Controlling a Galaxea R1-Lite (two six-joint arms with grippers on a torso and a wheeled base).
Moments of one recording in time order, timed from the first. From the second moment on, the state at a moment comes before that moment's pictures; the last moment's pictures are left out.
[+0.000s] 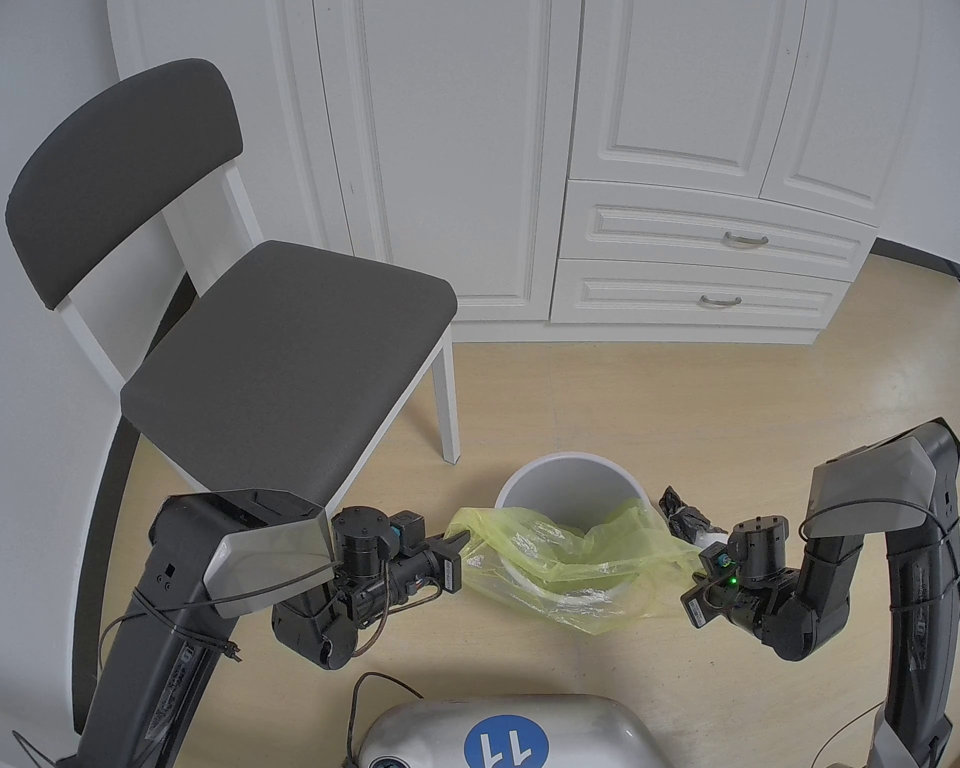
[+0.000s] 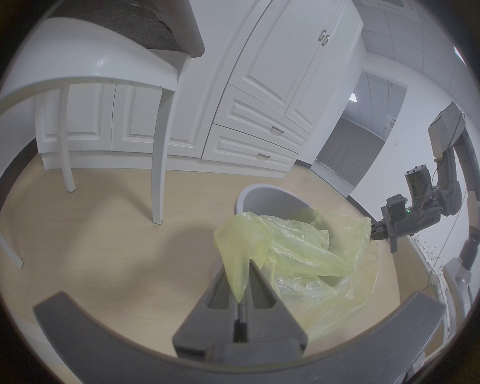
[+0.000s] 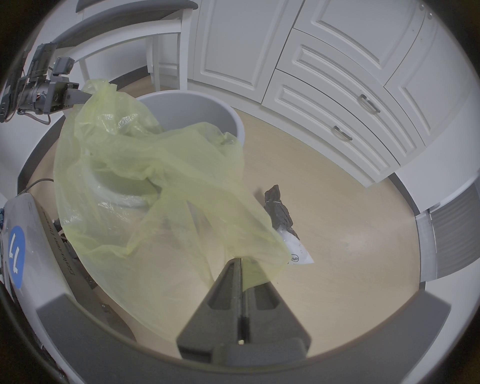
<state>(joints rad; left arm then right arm) -0.46 2.71 -1.03 -1.43 -0.25 -0.13 0.25 2.42 -0.49 -1.29 -0.22 -0.36</state>
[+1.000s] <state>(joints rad) -0.45 2.69 -1.01 -1.43 -0.25 -0.12 0.19 2.41 -0.52 -1.30 -0.11 -0.33</state>
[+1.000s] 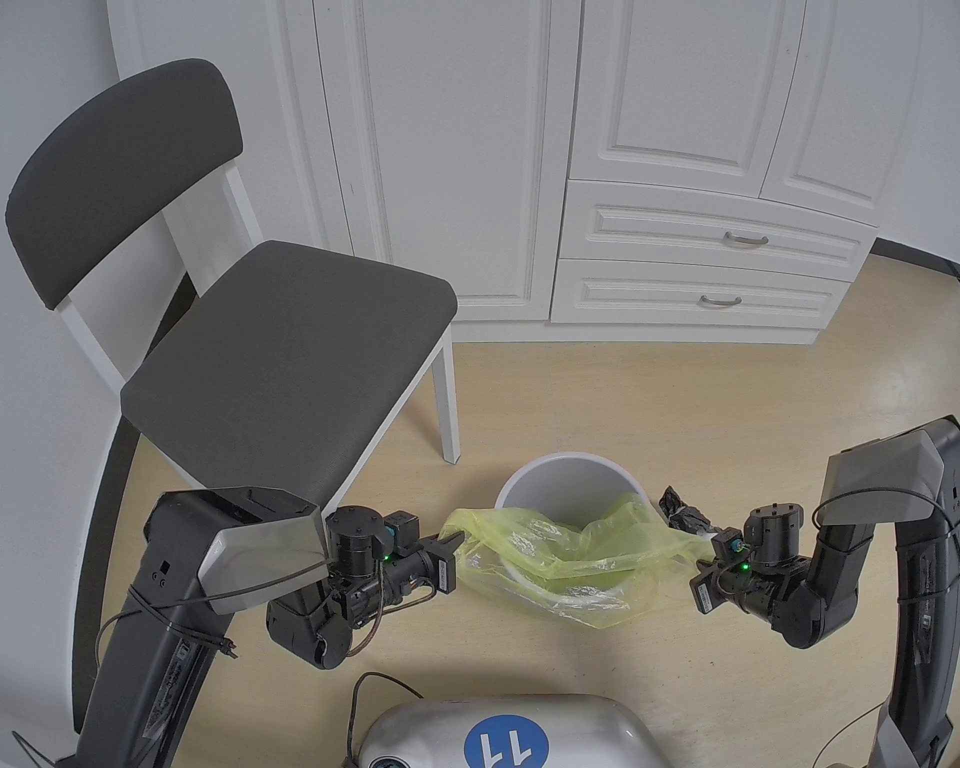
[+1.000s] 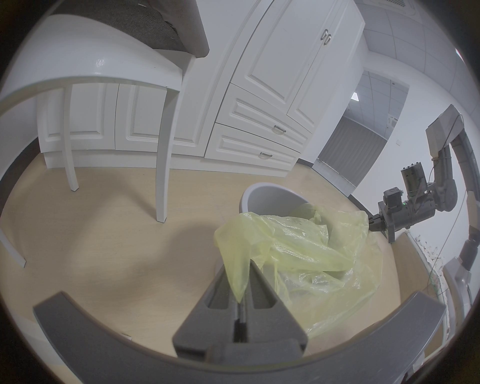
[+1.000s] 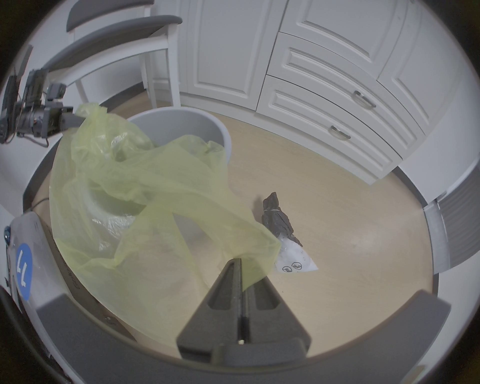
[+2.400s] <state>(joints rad) -0.44 2.70 -1.01 -1.43 -0.25 -0.12 0.05 2.45 -0.55 -1.30 0.32 -0.16</state>
